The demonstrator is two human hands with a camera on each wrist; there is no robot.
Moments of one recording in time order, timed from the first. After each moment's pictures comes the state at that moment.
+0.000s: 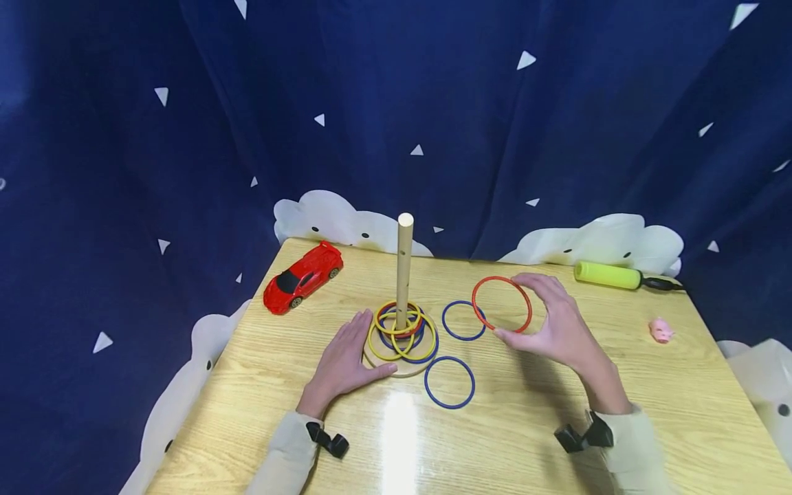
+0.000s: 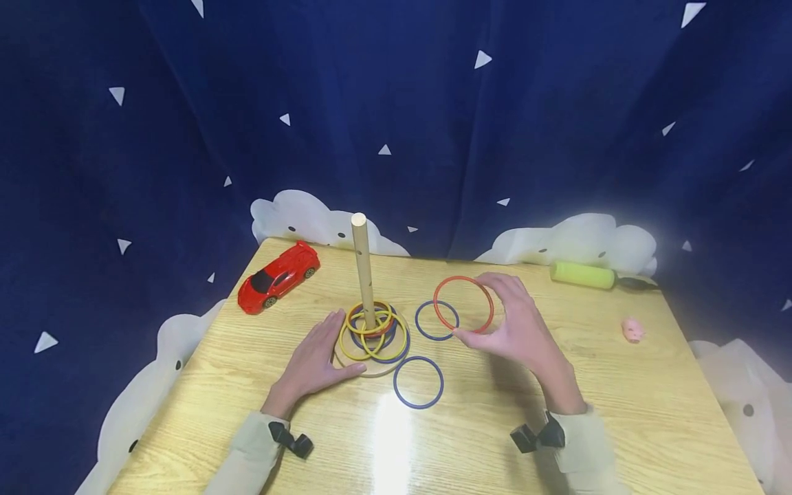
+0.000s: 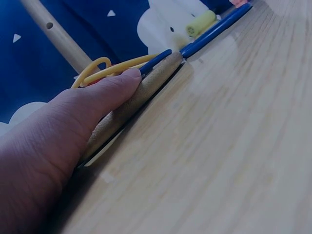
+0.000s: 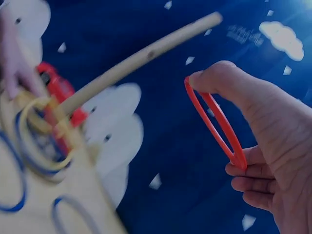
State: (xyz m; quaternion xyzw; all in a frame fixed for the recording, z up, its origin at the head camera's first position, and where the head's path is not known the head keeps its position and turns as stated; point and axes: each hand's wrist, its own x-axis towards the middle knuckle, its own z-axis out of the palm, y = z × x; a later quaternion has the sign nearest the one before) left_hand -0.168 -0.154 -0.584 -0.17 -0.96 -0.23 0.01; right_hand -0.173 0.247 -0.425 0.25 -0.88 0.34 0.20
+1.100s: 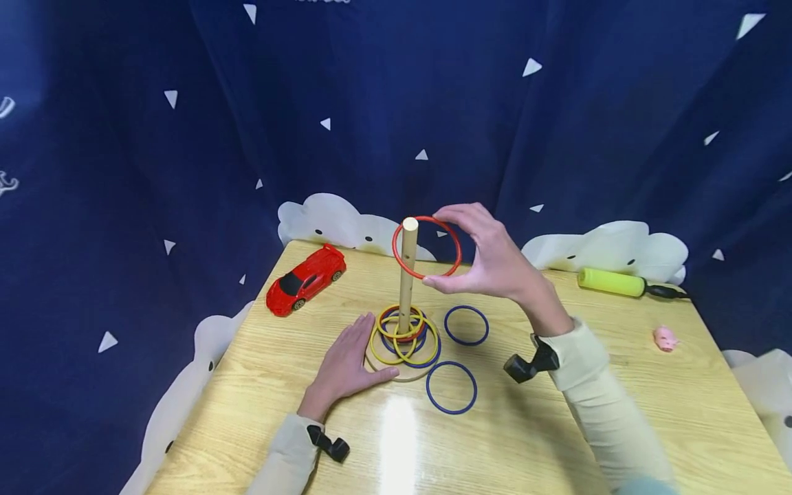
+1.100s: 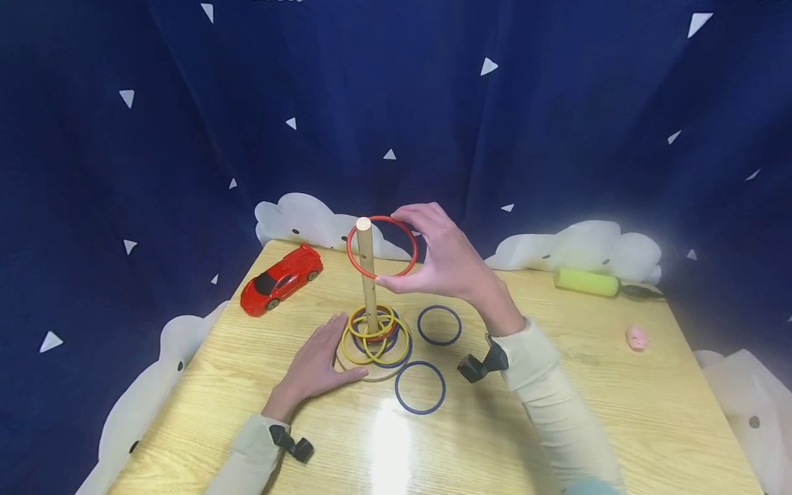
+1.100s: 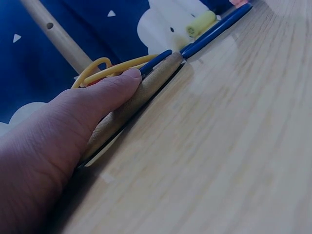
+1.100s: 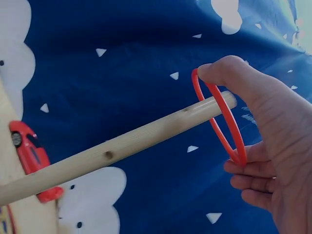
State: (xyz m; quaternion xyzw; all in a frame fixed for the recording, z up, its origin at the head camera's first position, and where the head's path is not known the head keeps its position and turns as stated) left_hand -0.167 -0.152 -0.584 -0.17 -0.96 -0.23 0.02; right_hand -0.235 0.139 -0.321 0.43 -0.80 0.36 0.22
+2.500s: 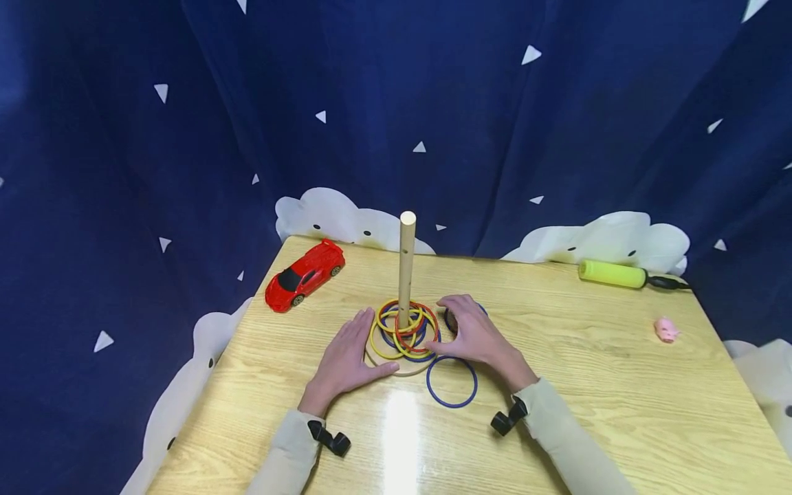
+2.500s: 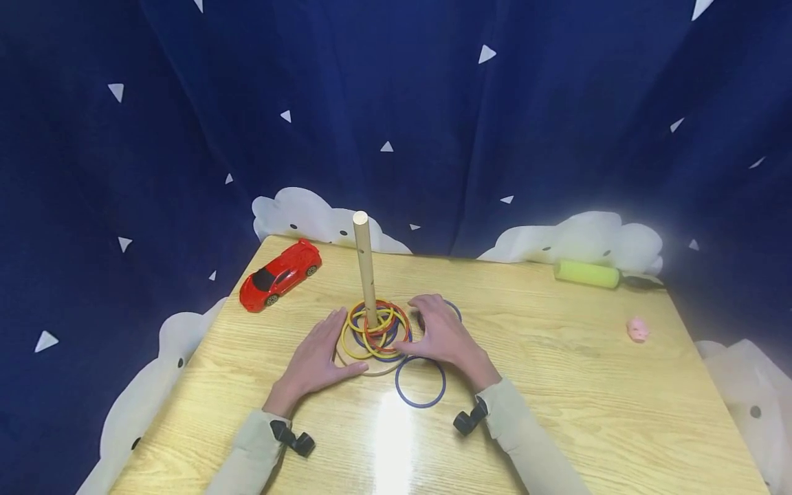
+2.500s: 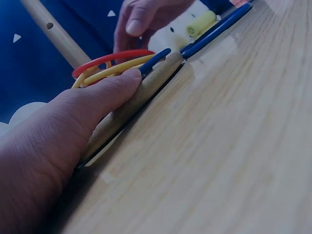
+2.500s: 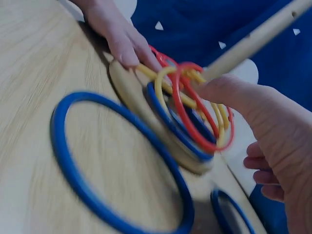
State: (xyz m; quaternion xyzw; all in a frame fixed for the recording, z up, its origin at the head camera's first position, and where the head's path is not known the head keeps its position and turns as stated) left_hand -0.169 -0.153 -0.585 -0.17 -0.96 -0.23 0.02; right_hand -0.220 0.157 -0.534 0.30 -0.91 0.28 0.08
